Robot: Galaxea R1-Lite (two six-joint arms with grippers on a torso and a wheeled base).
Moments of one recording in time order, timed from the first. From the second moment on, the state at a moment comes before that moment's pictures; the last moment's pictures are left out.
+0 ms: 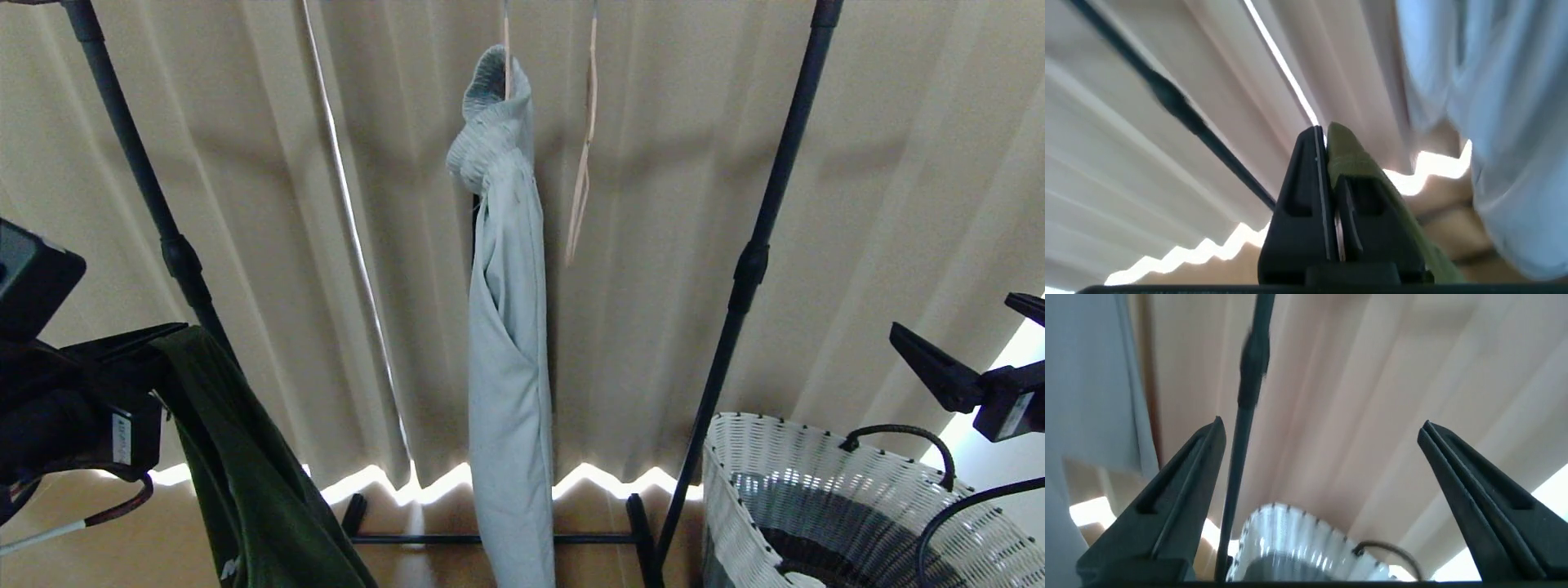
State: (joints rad) left arm -0.41 1.05 -0.60 -0.27 0.29 0.38; right arm 0.14 1.13 -0.34 -0.78 -0.10 -0.22
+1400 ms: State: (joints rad) left arm -0.37 1.03 -0.49 -0.33 0.29 0.38; right arm 0.10 1.14 -0.33 -0.56 -0.07 -0.20
